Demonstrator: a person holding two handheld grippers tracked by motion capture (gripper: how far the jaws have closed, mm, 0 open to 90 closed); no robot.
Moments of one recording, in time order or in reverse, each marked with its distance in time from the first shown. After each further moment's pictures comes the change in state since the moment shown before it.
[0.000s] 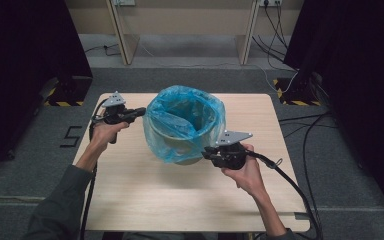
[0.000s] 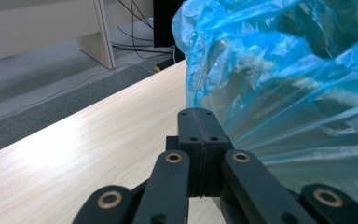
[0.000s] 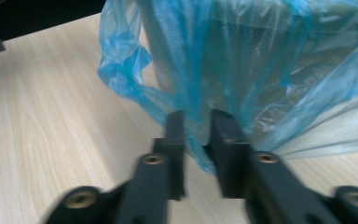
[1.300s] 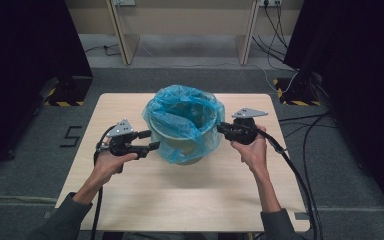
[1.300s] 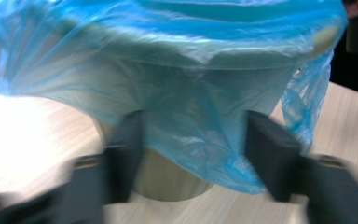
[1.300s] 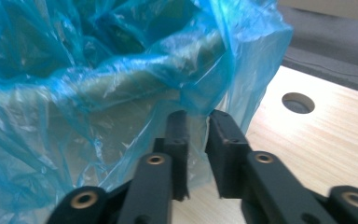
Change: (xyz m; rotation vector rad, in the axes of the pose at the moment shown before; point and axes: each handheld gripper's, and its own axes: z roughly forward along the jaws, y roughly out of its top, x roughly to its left) left arm -0.096 -0.024 -0.026 0.016 -0.114 0.015; right arm -0.068 0.016 -0.002 -0.074 -0.186 0.192
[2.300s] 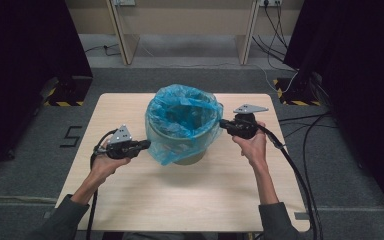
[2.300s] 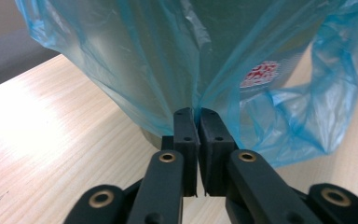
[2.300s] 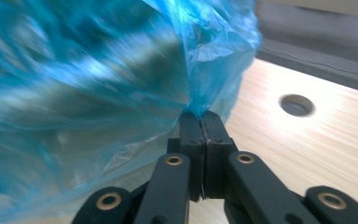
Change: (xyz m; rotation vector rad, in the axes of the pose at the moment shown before) left arm 0.018 -0.030 -0.001 0.086 0.033 0.101; right arm -0.023 -0.001 0.020 0.012 0.004 0.010
